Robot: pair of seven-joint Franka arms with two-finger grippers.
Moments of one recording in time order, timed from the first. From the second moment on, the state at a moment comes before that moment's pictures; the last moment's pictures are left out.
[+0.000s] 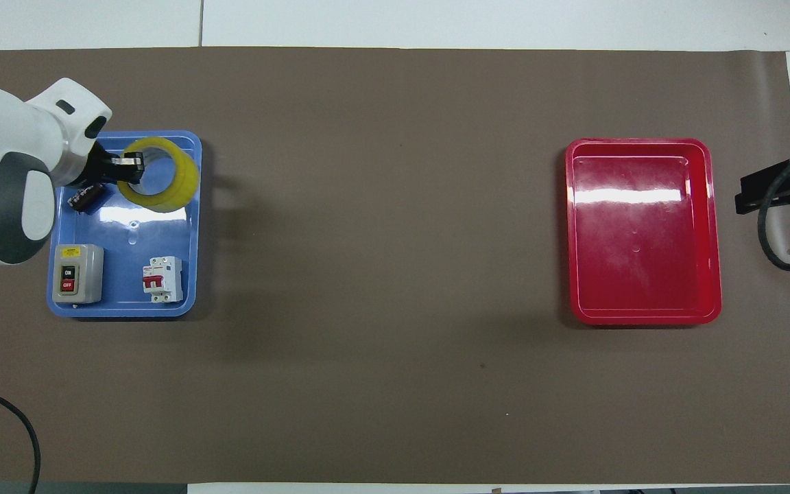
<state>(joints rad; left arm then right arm) -0.11 0.21 -0.01 -1.84 0.05 2.16 -0.19 -0.03 0.01 0.03 -1.50 -0.03 1.45 0.05</state>
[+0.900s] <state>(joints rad) -0.66 0.32 -0.02 -1.91 0.07 2.29 -0.79 -0.03 0.01 0.03 -1.50 -0.03 1.45 0.05</state>
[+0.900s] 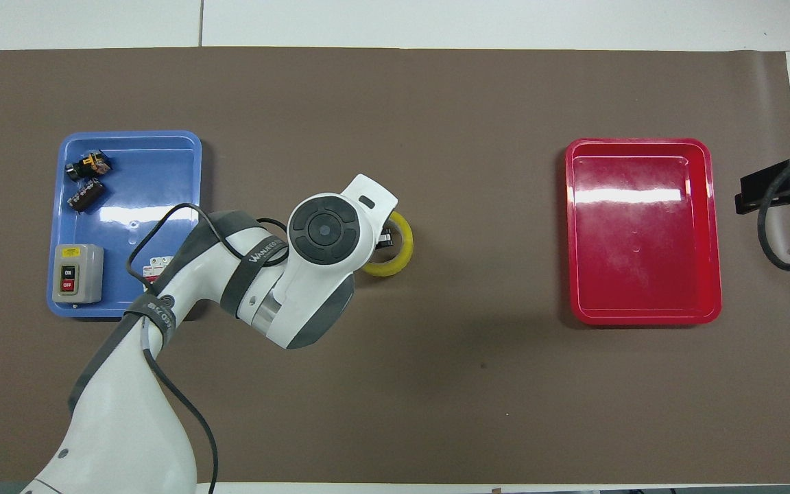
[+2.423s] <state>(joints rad) -0.25 0.14 0.01 -1.80 0.04 2.11 -0.35 -0.01 -0.01 0.03 -1.58 -0.03 1.54 0.05</state>
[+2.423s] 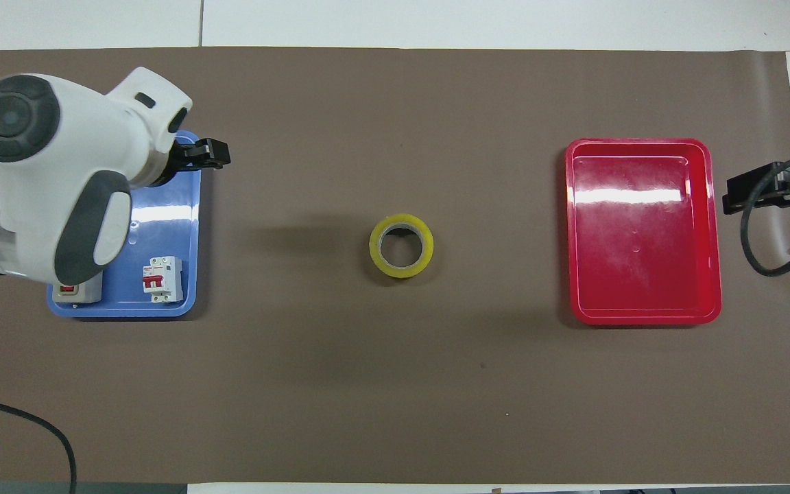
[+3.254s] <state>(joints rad) -0.06 0.06 0.02 -1.51 -0.05 1.54 -0.03 0.44 0.09 0.04 -1.90 -0.02 2.10 0.43</state>
